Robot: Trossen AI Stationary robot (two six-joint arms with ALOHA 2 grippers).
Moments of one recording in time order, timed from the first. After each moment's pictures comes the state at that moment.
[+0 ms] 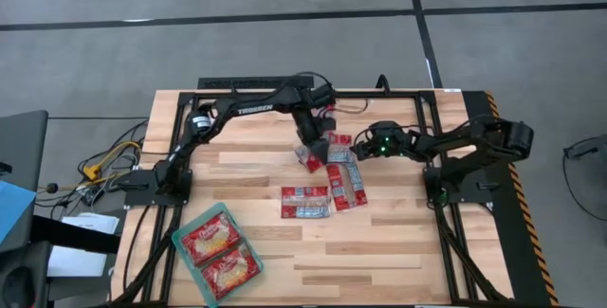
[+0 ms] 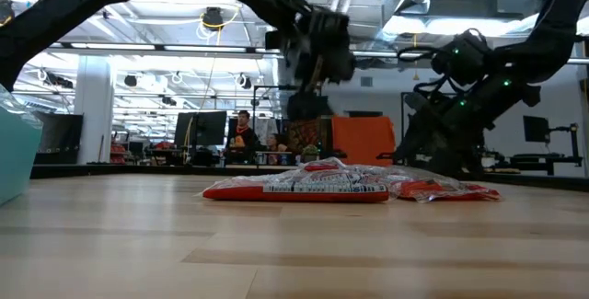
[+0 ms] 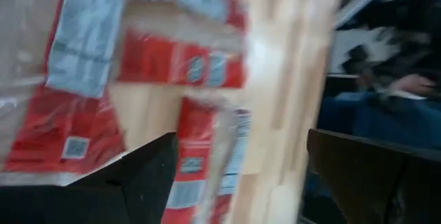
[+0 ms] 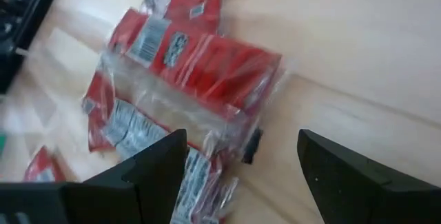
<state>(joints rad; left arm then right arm) 0.38 2.24 2.01 -0.93 0.78 -0.21 -0.48 1.39 0.28 0.47 -0.04 0.76</state>
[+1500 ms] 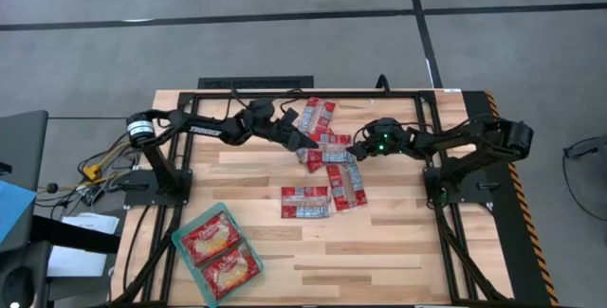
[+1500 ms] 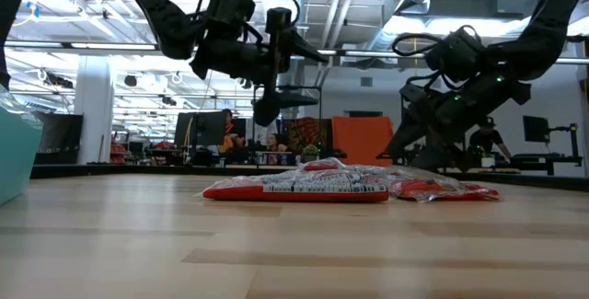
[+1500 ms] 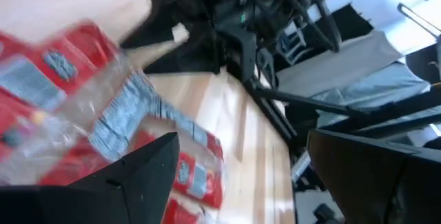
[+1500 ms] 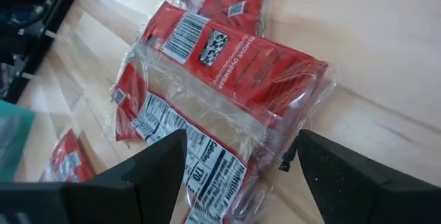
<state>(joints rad) 0.38 1.74 0.87 0.71 0.52 -0.89 -0.48 1.41 0.32 0.47 -0.14 0.70</state>
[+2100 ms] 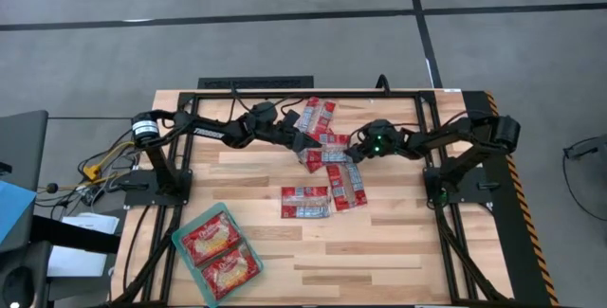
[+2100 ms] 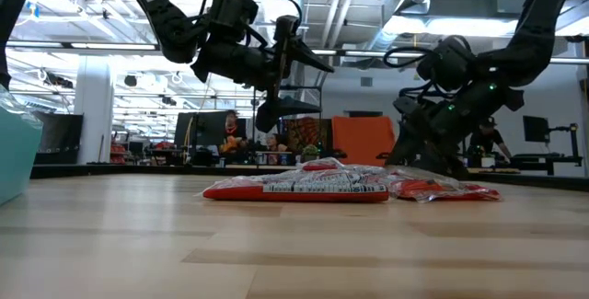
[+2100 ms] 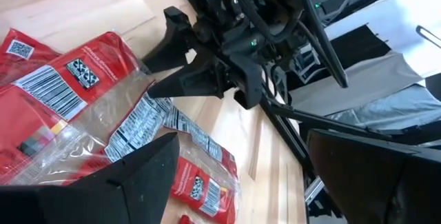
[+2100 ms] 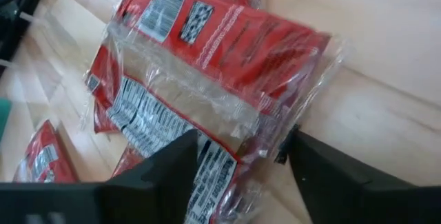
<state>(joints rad) 0.37 1.77 0.87 0.72 0.40 -0.90 -0.46 1.51 0.35 0.48 -0.14 0.71</state>
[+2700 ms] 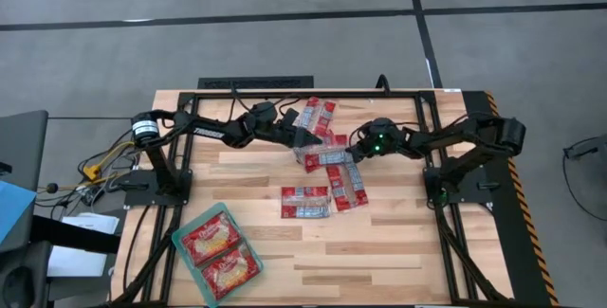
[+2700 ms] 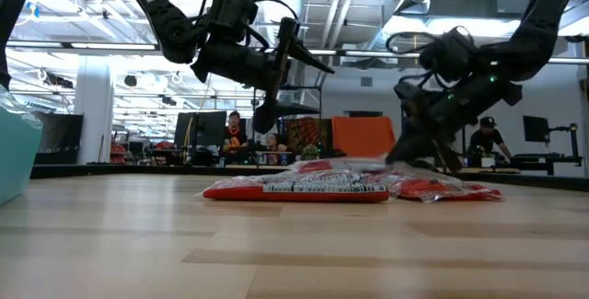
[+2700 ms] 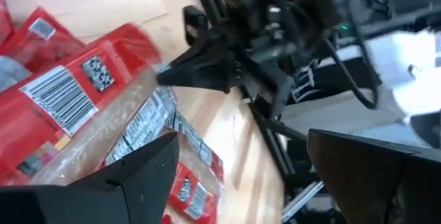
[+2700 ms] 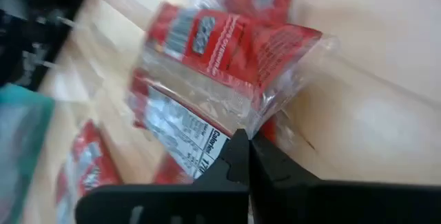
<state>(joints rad) 0.37 1.77 0.87 0.72 0.38 -1.08 -0.46 1.44 0.35 0.49 -0.19 0.71</state>
